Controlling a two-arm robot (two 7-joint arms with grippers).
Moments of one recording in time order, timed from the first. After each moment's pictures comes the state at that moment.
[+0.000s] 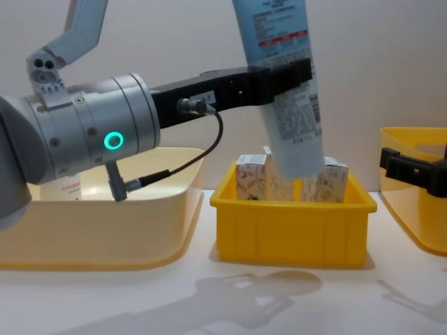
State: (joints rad) left arm -0.43 0.27 0.43 -1.51 -0.55 0.04 -0.62; right arm -0.01 0.34 -0.22 -1.77 0.29 0.03 0.07
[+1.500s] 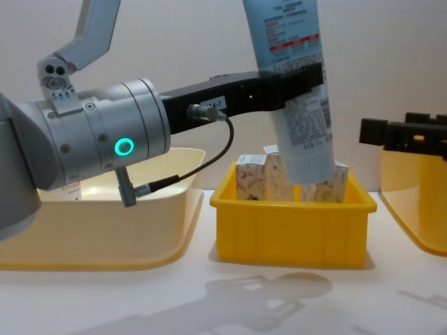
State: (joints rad) left arm -0.43 0.27 0.45 -1.50 -0.55 0.03 -0.62; right arm 0.01 0.55 -0.19 -1.88 0.55 0.19 0.47
